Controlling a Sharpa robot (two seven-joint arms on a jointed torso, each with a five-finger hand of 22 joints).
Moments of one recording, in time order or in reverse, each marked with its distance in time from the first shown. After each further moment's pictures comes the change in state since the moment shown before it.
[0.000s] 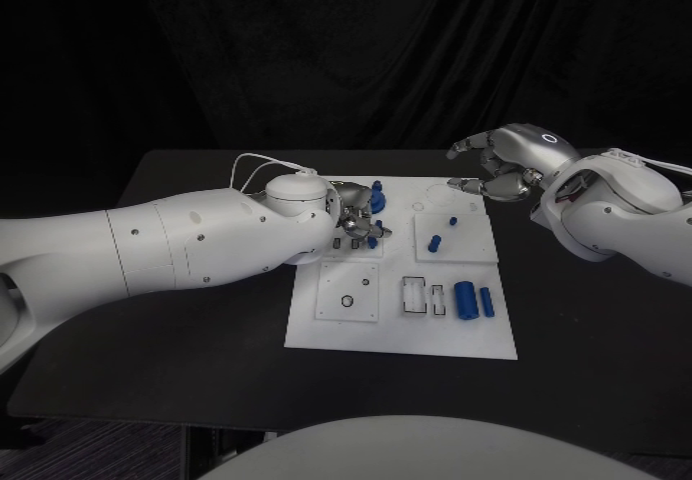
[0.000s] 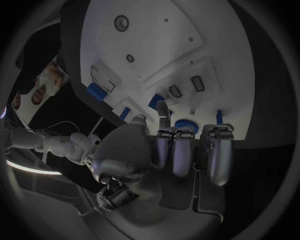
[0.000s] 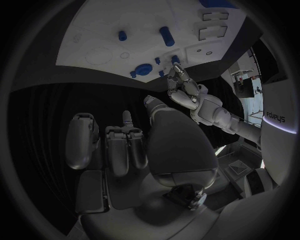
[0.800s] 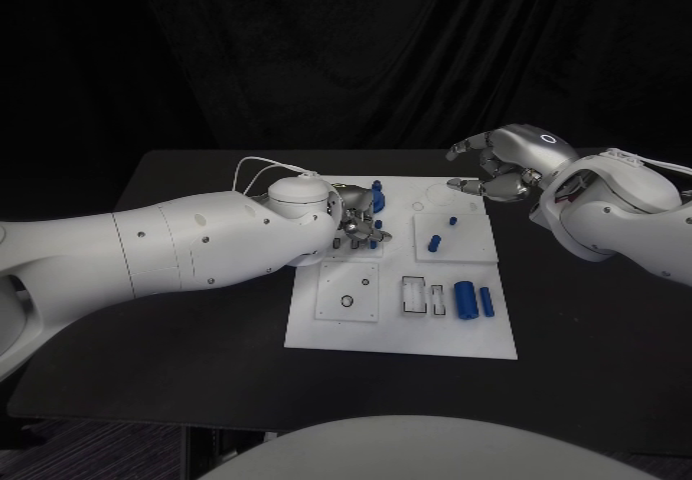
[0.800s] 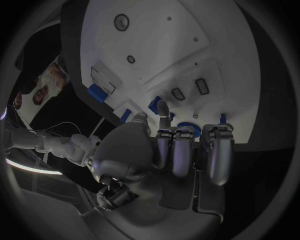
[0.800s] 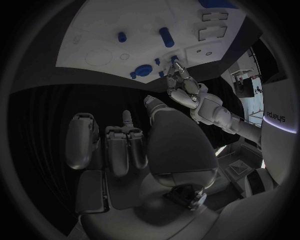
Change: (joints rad) left arm -0.011 0.015 0.000 -0.020 0.000 0.001 0.022; left_hand 0.075 -0.005 0.019 -0.015 0.000 0.000 0.000 -0.049 0.019 0.000 -0.007 0.000 0.000 0.000 -0.007 0.000 0.000 0.000 -0.004 -0.004 0.000 0.000; right arm 0.000 -0.001 0.000 0.002 0.000 0.008 -0.005; right_hand 0.000 0.000 0.000 0.000 0.000 0.007 0.000 0.000 -0.003 0.003 0.003 0.000 0.000 0.000 0.000 0.000 0.000 0.000 0.000 0.000 0.000 0.000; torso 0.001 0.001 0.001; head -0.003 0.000
